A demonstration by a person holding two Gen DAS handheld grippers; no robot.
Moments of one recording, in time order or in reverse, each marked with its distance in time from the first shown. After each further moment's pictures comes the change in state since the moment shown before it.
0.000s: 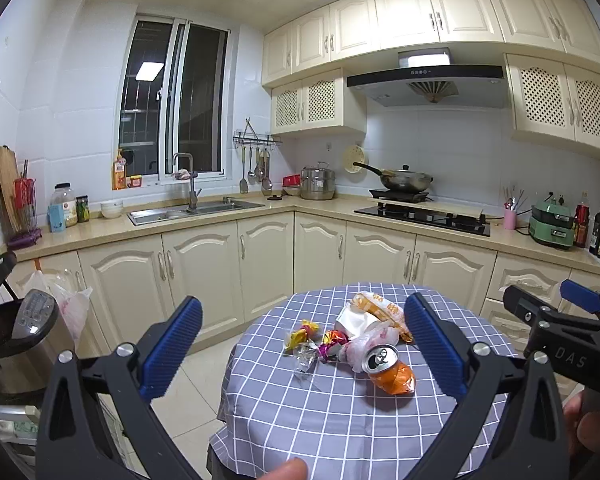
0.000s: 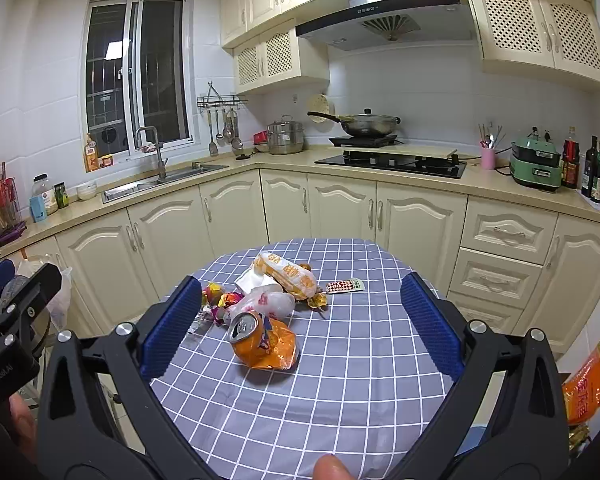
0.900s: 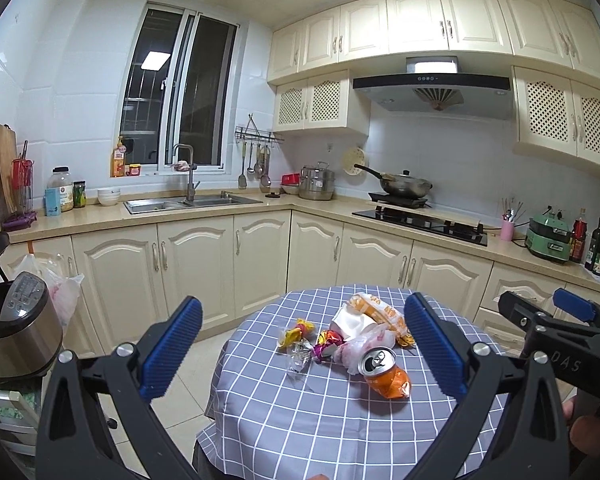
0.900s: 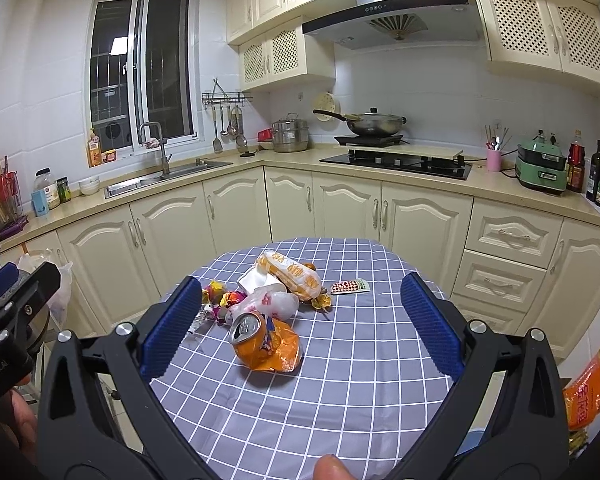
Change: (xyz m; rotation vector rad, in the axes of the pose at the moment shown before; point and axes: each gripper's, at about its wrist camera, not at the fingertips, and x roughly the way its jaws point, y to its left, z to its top) left arm 0.014 0.005 -0.008 -0.043 0.001 -0.020; right arm 0.016 0.006 -0.004 -0.015 0.014 0.019
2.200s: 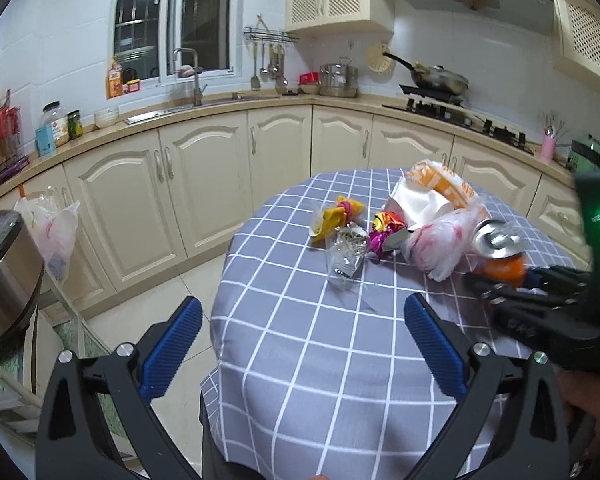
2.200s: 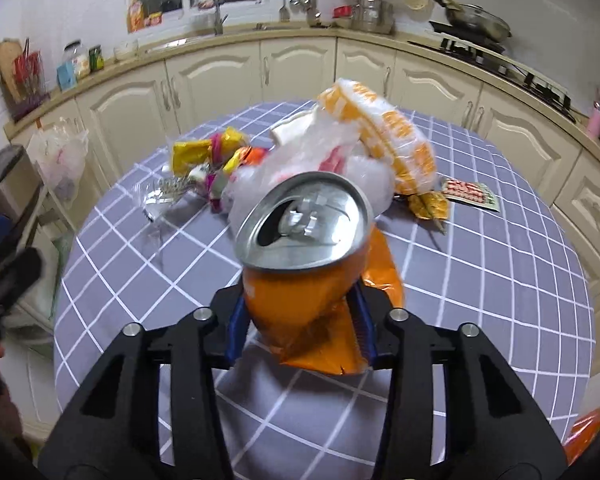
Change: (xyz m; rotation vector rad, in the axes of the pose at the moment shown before) left arm 0.155 0.027 -0.110 0.040 0.353 0.081; right arm 0.204 0.023 -0.096 -0.169 0.402 0.189
